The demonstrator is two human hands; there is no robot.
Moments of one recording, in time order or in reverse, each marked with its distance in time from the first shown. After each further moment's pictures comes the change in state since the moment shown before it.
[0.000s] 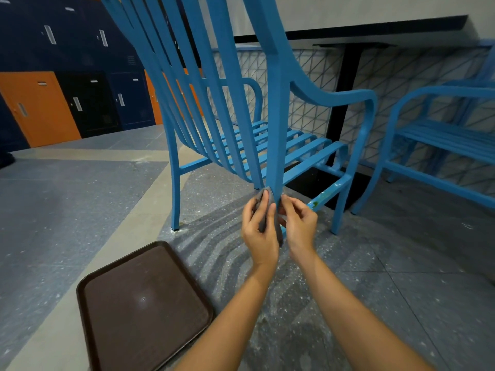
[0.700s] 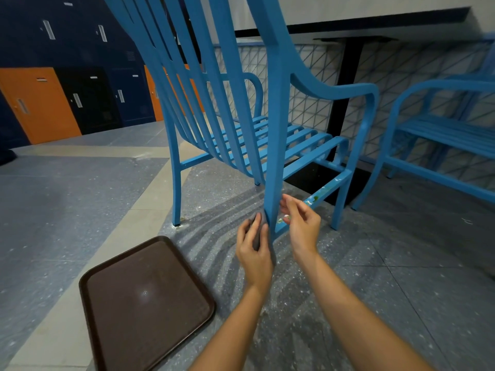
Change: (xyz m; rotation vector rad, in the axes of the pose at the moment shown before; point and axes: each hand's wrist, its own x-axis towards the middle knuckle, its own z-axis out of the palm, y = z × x) left_hand -0.039 -0.014 -0.031 0.131 0.027 -0.170; right_hand -0.013 0.003 -0.010 -0.016 0.052 0.023
